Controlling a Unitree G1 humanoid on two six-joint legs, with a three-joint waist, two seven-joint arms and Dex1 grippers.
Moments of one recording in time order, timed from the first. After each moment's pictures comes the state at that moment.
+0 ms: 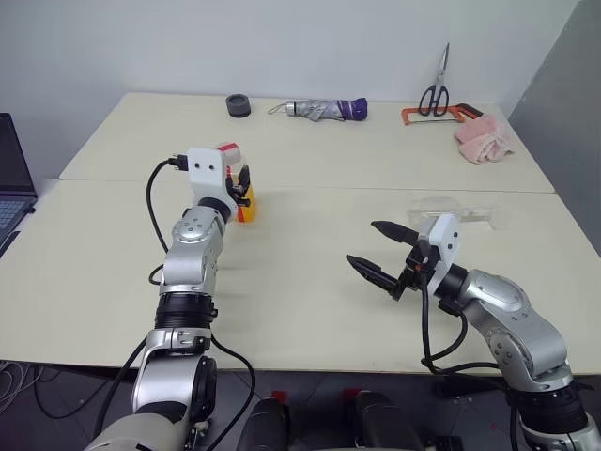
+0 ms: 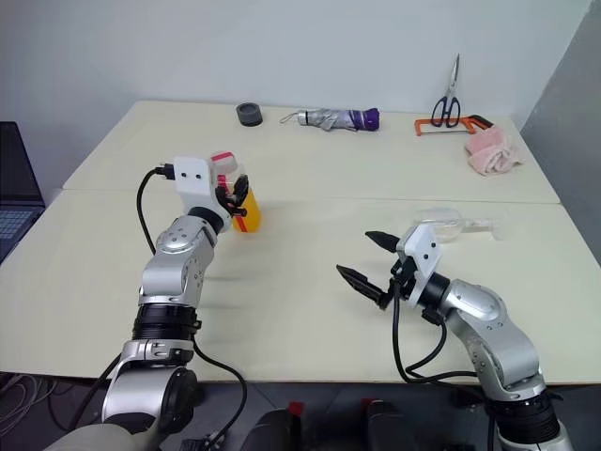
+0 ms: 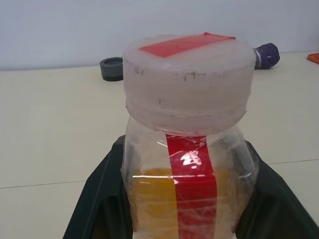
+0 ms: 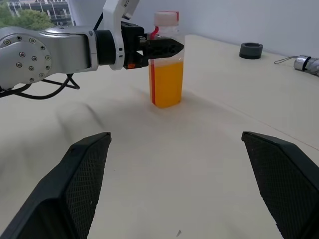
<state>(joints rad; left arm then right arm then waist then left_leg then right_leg) -0.68 0.28 0.16 0.32 -0.12 0.28 -0.16 -0.20 -0.46 0.06 -0.43 0.46 0.43 0.66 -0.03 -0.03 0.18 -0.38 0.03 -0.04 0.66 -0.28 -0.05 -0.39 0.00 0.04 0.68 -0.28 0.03</state>
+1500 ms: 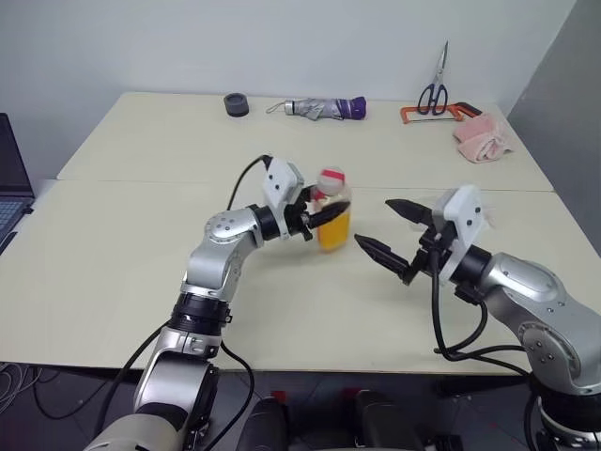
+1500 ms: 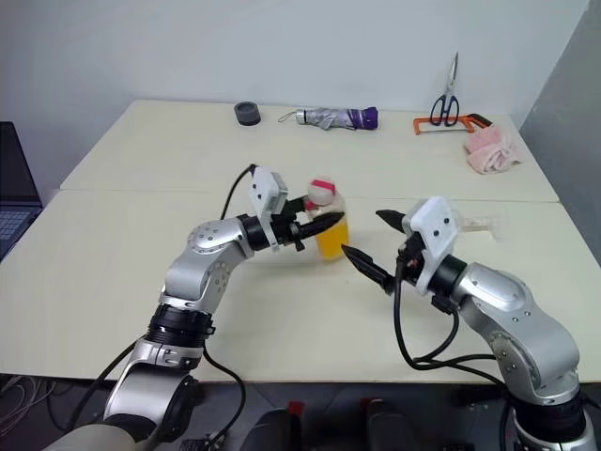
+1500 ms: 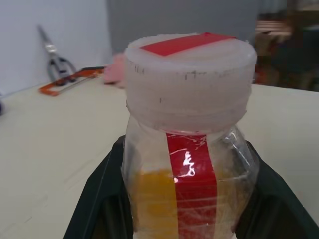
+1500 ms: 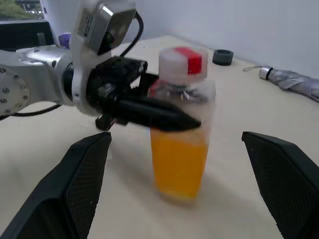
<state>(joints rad) -0.68 0.28 -0.10 0.19 -0.31 0.25 -0.94 -0.32 -0.52 -0.03 -0.69 0.58 0.78 0.43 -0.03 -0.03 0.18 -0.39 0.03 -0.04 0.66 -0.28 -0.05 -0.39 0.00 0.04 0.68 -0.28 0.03</state>
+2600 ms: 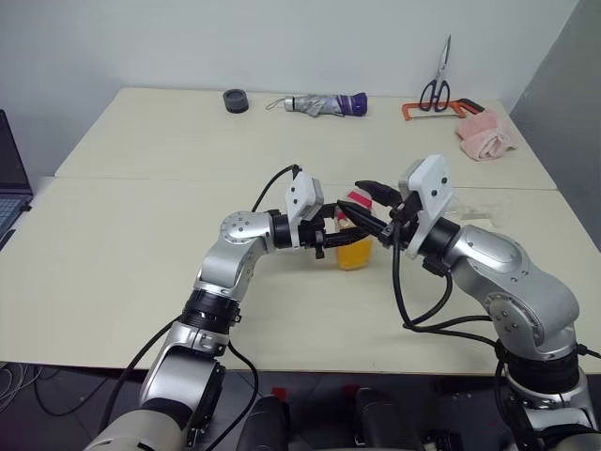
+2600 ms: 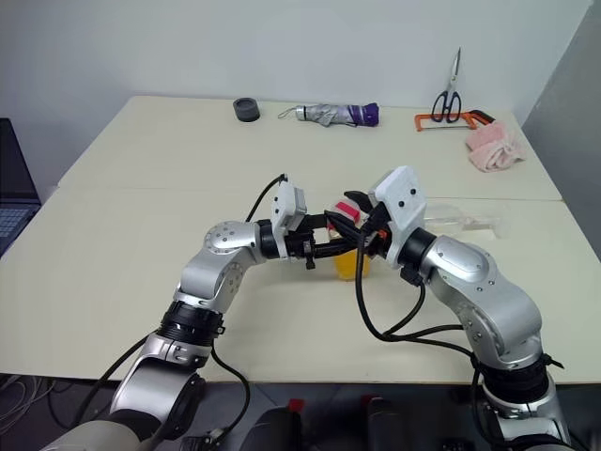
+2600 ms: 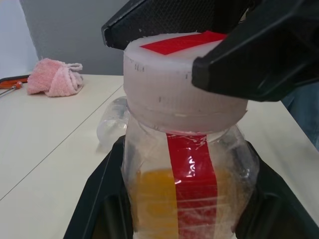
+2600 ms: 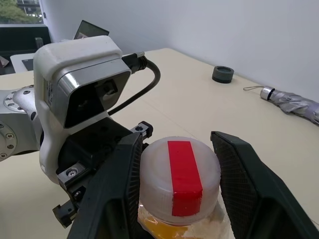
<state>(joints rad) -0.70 0.26 -0.15 0.24 -0.30 0.19 -1.10 -0.49 -0.44 0.08 -0.59 0.49 0.78 0.40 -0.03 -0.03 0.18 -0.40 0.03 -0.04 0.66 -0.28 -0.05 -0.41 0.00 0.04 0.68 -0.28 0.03</state>
